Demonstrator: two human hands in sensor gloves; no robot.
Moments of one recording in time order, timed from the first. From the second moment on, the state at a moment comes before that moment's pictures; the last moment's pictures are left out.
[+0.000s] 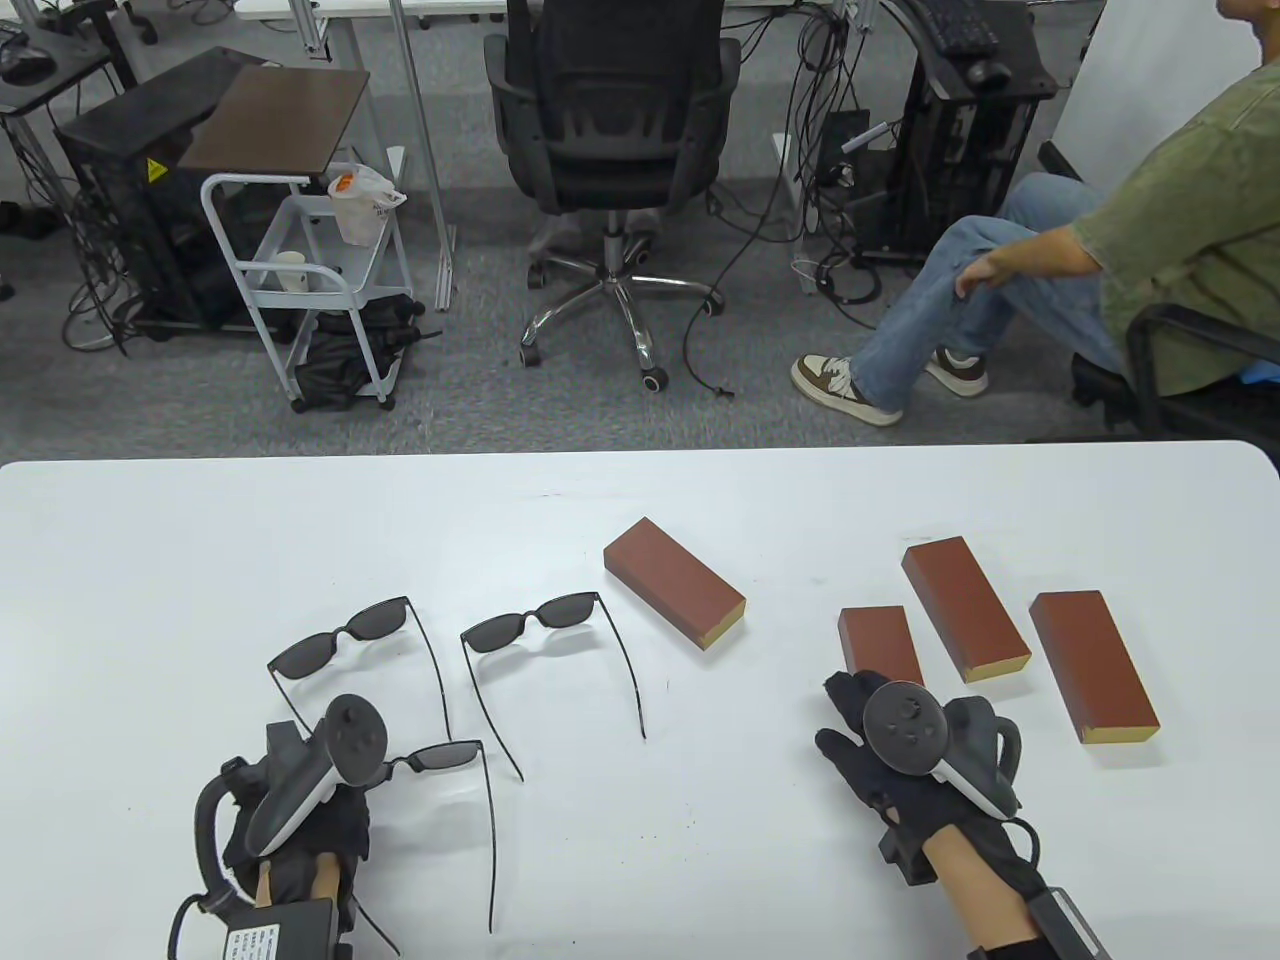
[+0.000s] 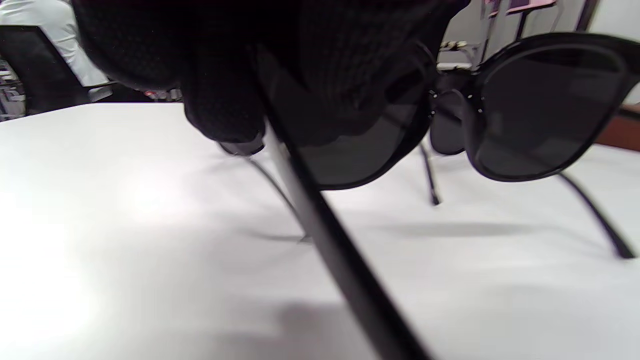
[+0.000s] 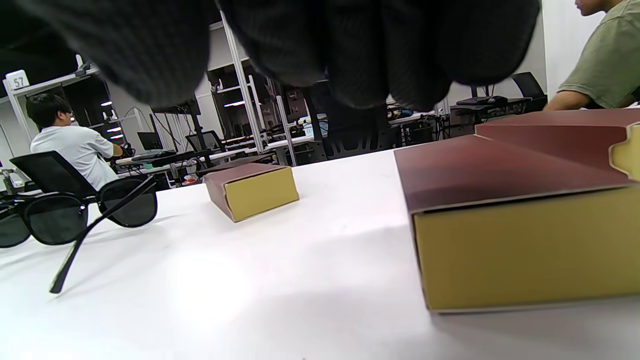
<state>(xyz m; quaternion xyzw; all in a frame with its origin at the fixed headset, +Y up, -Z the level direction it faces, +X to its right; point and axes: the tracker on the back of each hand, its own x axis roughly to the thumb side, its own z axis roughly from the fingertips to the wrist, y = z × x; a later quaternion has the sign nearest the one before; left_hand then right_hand) -0.275 -0.694 -0.293 -0.09 0.09 -0.01 0.99 0.209 -0.714 -0.320 0.06 -0.04 0.99 0.14</state>
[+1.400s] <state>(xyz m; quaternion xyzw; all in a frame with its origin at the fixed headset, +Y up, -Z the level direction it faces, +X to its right) -0.079 -0.684 -0.308 -0.03 -0.20 0.21 0.95 0.197 -0.722 -0.318 0.15 -0.02 0.89 0.42</state>
